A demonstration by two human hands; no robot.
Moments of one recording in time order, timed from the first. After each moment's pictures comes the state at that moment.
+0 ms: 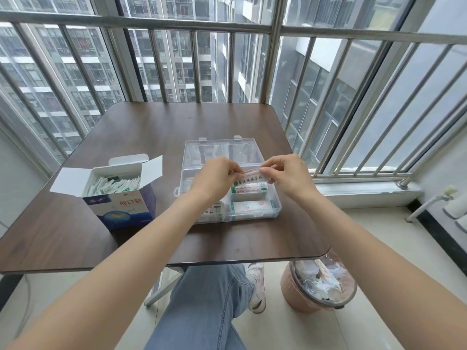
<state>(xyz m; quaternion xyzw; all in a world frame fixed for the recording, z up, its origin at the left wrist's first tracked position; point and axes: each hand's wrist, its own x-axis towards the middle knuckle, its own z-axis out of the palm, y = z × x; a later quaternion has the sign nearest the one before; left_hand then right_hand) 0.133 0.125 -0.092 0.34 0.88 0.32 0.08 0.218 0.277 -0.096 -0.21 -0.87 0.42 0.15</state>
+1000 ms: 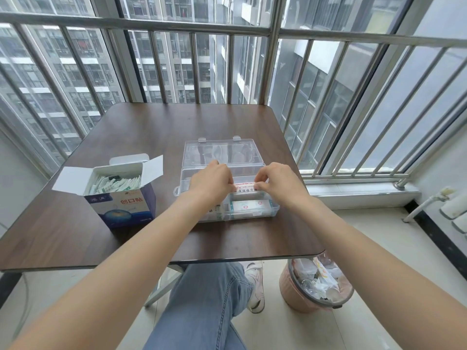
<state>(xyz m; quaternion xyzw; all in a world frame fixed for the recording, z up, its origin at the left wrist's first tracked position) 0.133 0.123 -0.098 0.35 0.92 0.14 0.07 0.219 0.263 -0.097 -0.18 -0.96 0.20 0.06</state>
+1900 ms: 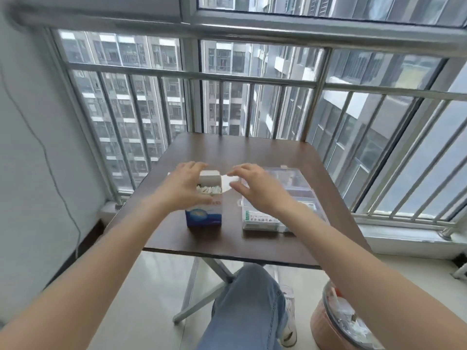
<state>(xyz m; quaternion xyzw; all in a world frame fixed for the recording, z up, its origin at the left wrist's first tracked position) 0.108 -0.065 -0.045 0.32 0.93 0.16 -0.02 0.192 0.108 -0.037 0.05 -0.98 0.18 0.12</state>
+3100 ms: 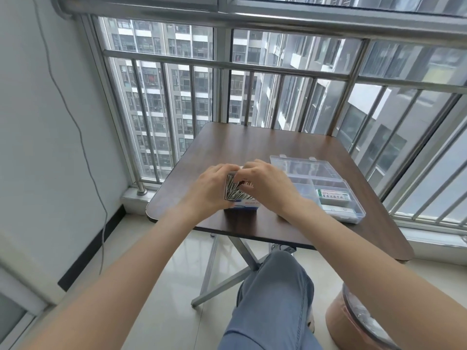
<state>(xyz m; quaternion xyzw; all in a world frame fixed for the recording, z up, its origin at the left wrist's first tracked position) 0.137 -0.119 -0.082 0.37 0.87 0.30 -0.09 0.191 0.031 -0.052 0.14 -0.97 0.03 0.19</state>
